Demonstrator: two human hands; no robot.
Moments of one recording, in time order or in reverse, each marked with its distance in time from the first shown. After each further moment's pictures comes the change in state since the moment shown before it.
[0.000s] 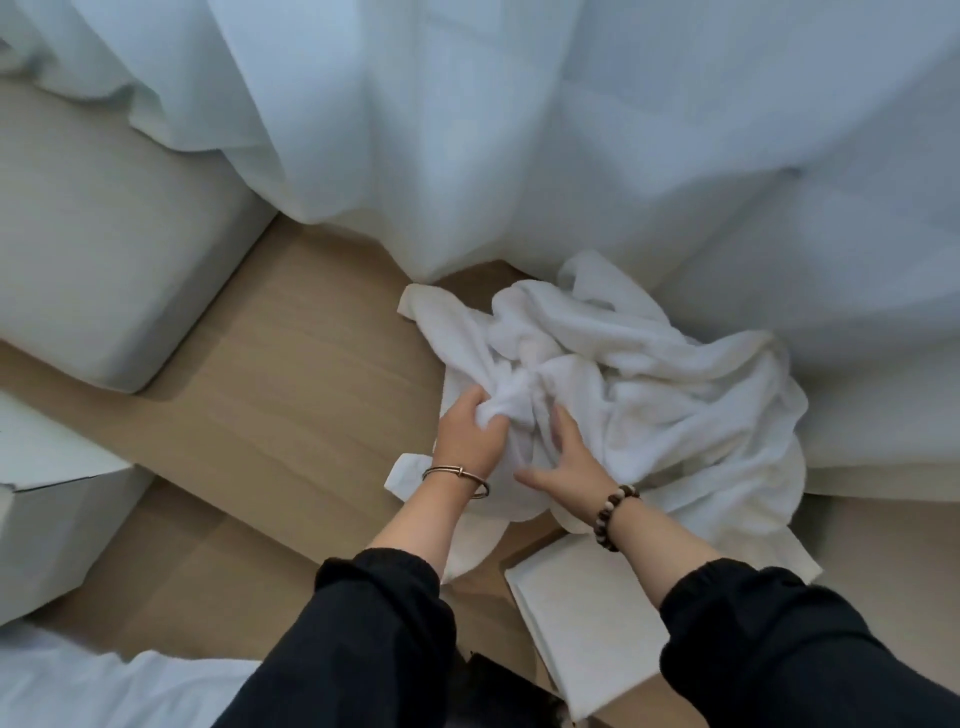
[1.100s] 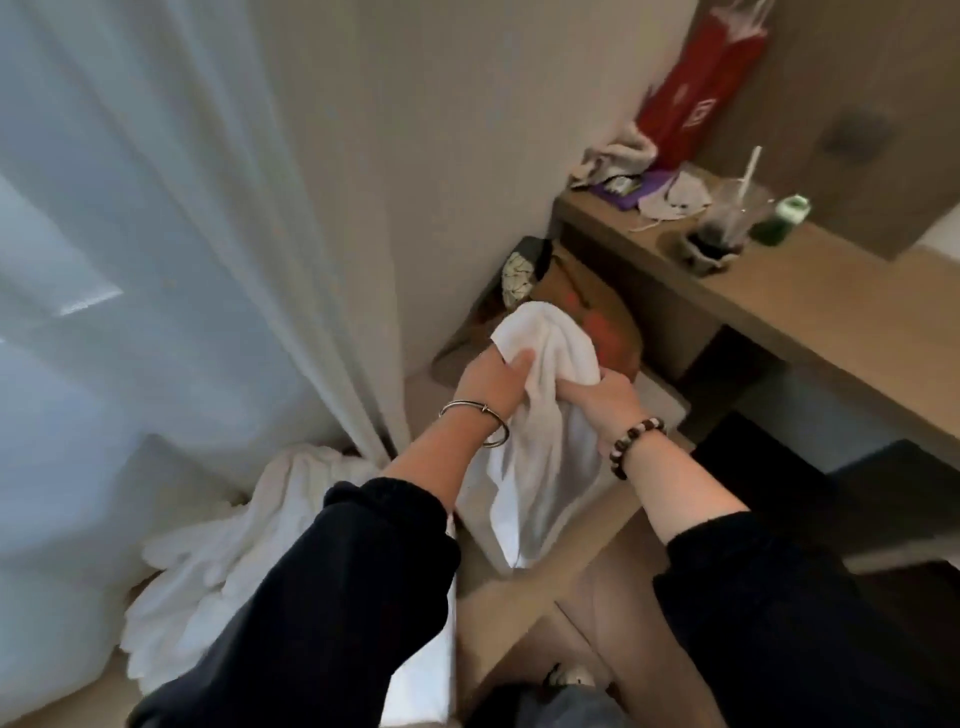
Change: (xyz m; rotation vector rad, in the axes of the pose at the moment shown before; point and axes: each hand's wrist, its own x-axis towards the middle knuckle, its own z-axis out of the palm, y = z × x) left_hand -0.365 0.394 0.256 0.451 -1.092 0.611; right_hand -0.496 0.073 -0.259 0.911 1.303 0.042
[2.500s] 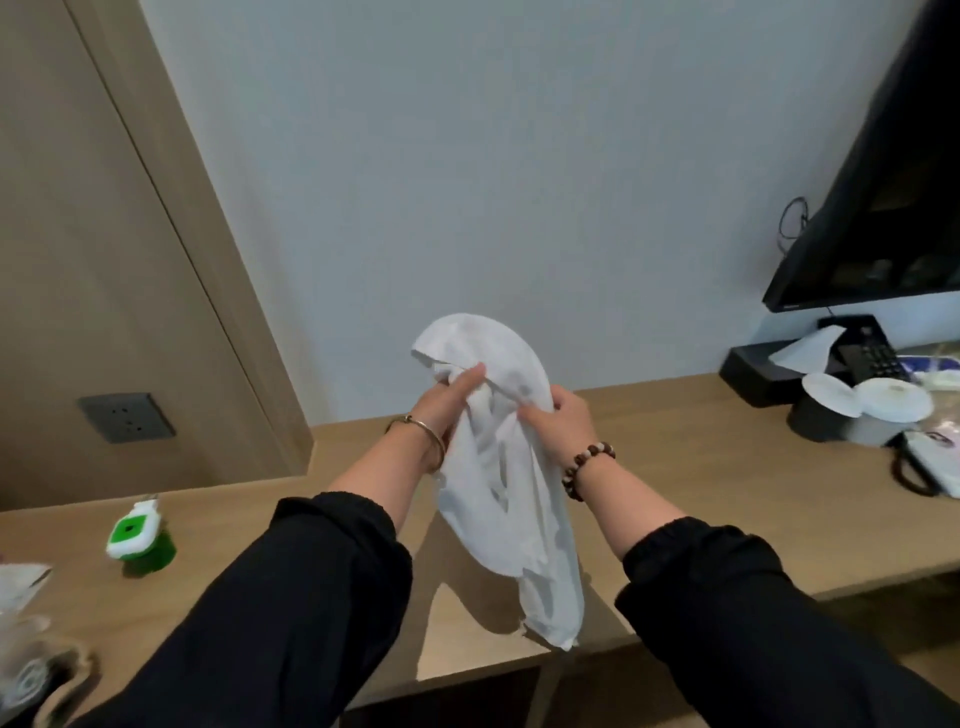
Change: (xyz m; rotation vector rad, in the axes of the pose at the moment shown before) left_hand 0.102 0.510 0.620 -0.268 -1.029 0.064; right_hand 0.068 -0.031 -0.716 0.171 1.063 -0.132
